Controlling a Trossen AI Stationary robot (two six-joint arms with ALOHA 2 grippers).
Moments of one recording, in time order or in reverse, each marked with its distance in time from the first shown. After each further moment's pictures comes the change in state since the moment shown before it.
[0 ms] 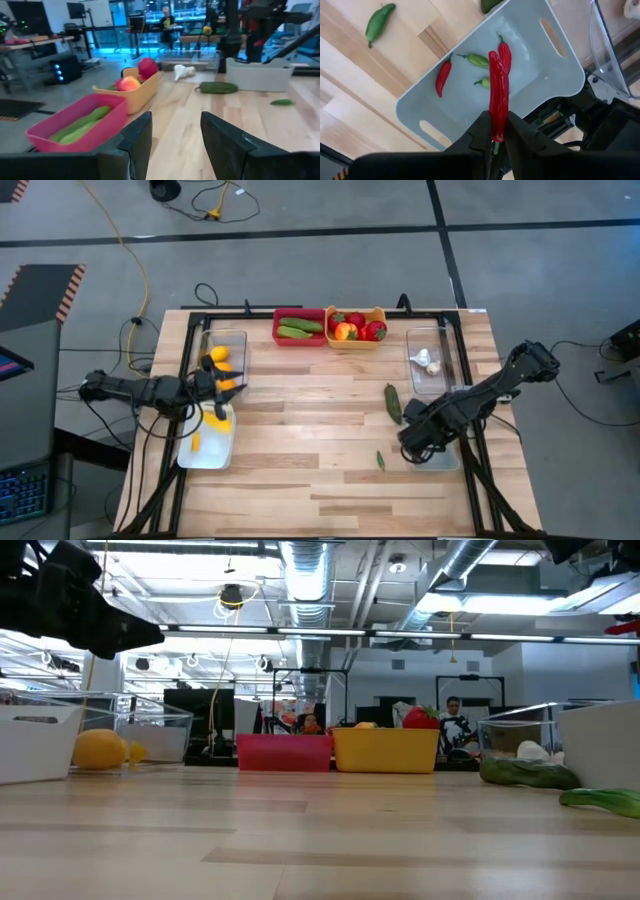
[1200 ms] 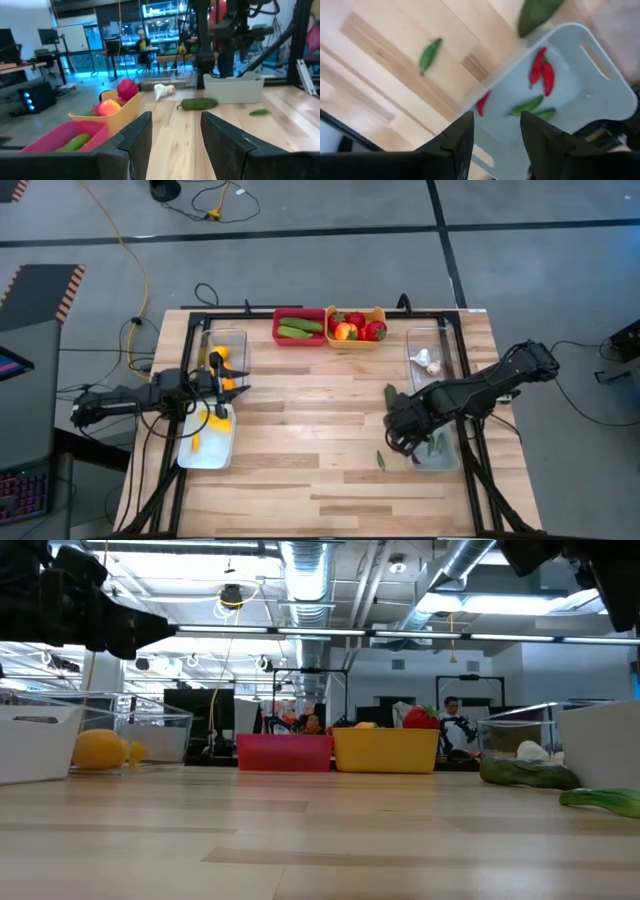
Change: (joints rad) left arm 0.321 -0.001 -0.081 0.197 0.472 0.078; right arm -0.129 0.002 0.000 0.169 -0.070 -0.029
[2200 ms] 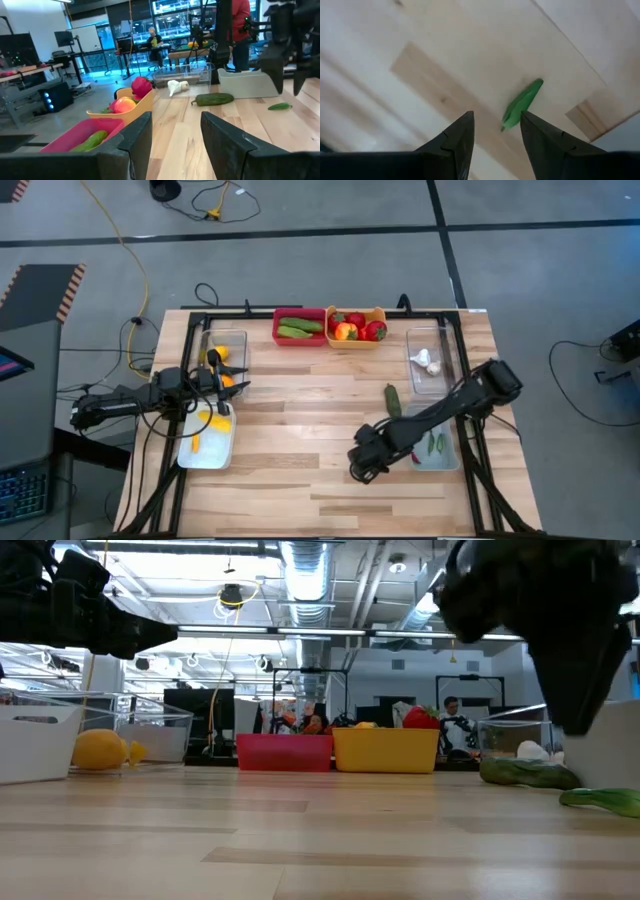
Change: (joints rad) left arm 0.037 -0.001 -0.001 -0.008 -0.027 0.054; right arm 0.064 0.352 0.000 0.501 0.001 0.115
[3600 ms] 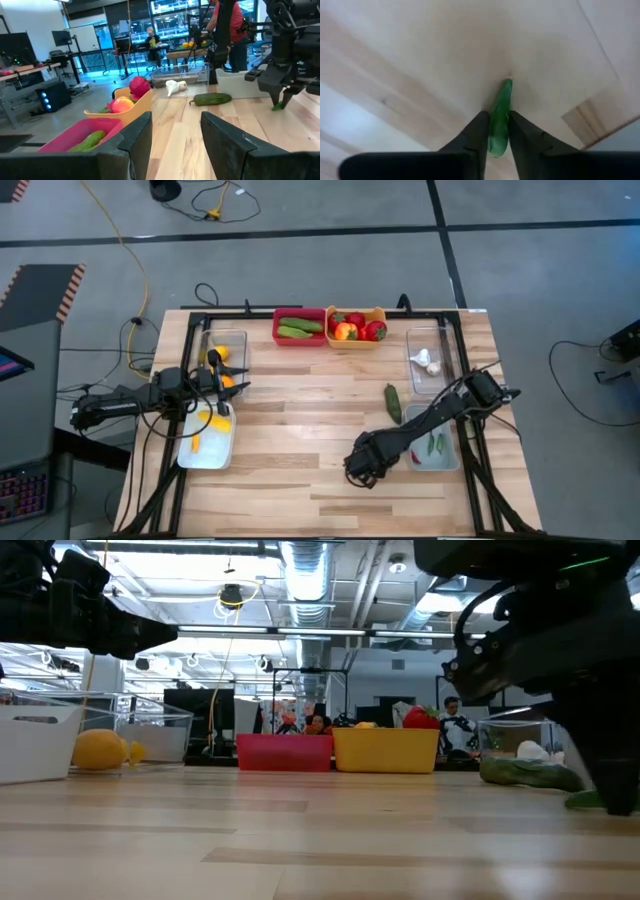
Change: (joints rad) left arm 0.000 0.000 -0.001 -0.002 0.010 -0.005; right arm 0.009 0.169 0.012 -0.064 -0.053 -0.067
